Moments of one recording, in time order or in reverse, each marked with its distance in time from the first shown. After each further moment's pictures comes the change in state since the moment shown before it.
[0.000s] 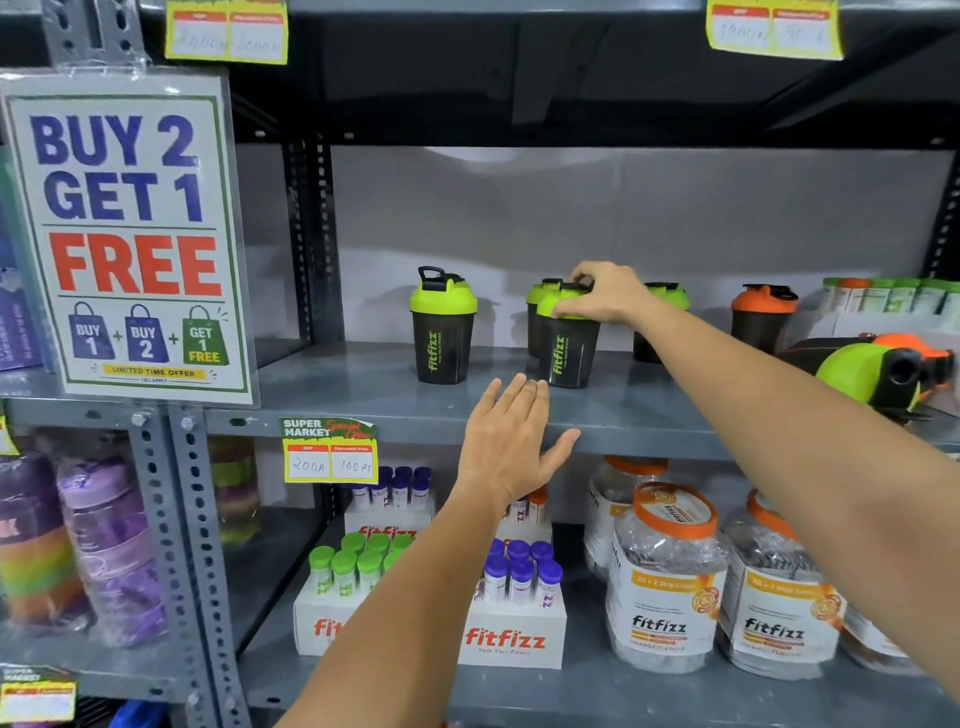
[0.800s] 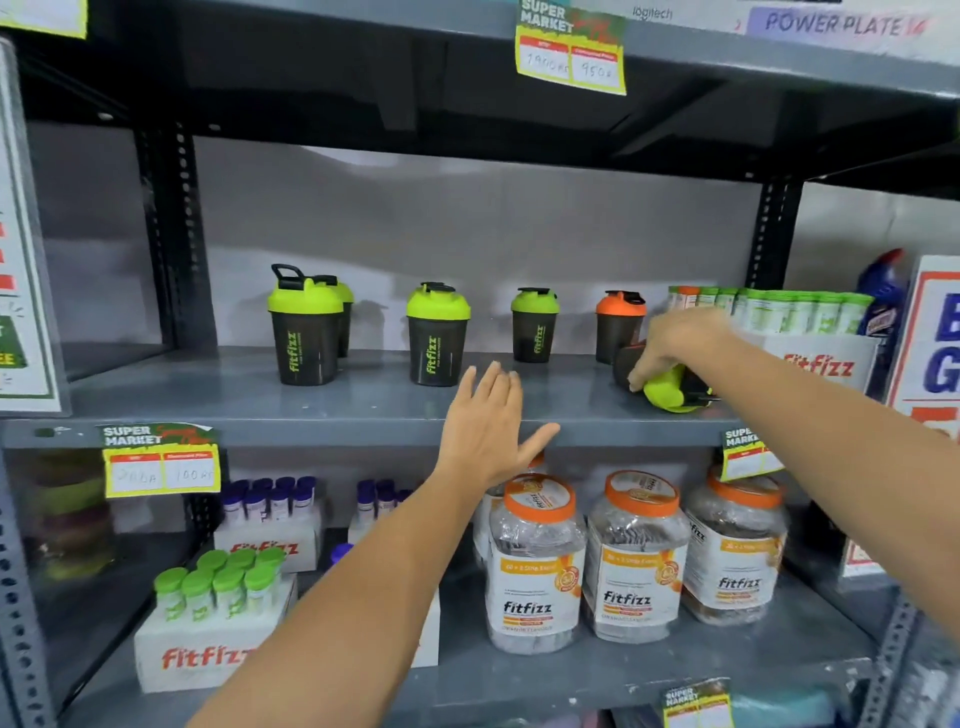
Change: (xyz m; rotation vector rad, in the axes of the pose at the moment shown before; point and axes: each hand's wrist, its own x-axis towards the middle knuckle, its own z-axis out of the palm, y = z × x) left_hand 0.055 0.116 0.011 -0.037 -0.179 0.094; right_hand -0.104 0.131 -0.123 -0.907 -0.215 0.579
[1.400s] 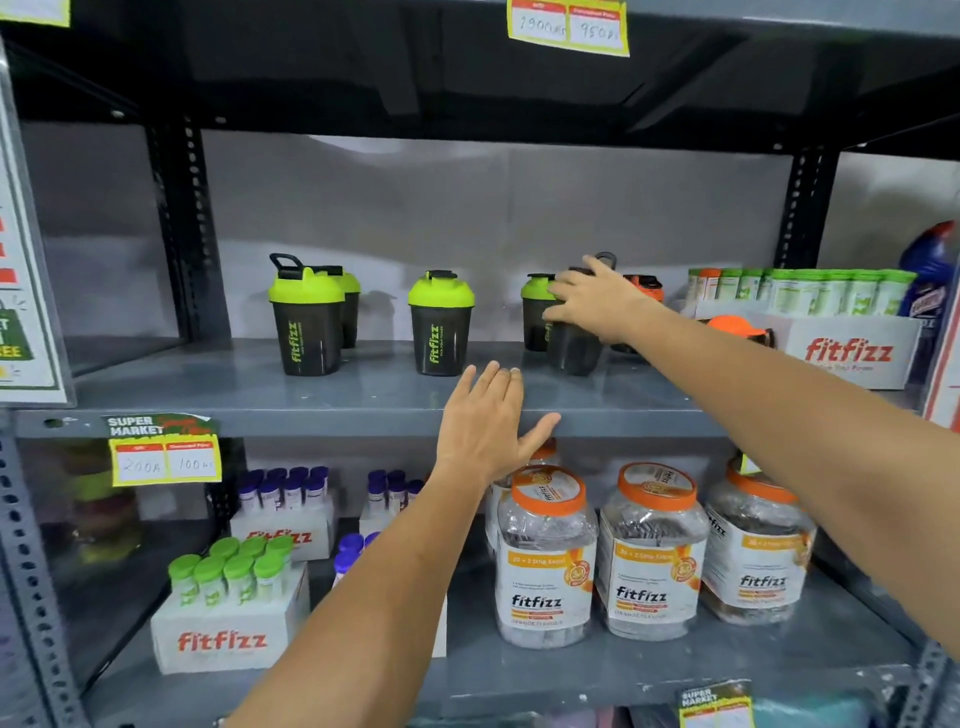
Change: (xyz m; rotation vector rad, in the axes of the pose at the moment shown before) left_hand -0.008 0.005 0.008 -0.006 0.078 -0.072; right_hand 0.045 -0.060 0.000 -0.553 0.623 -0.766
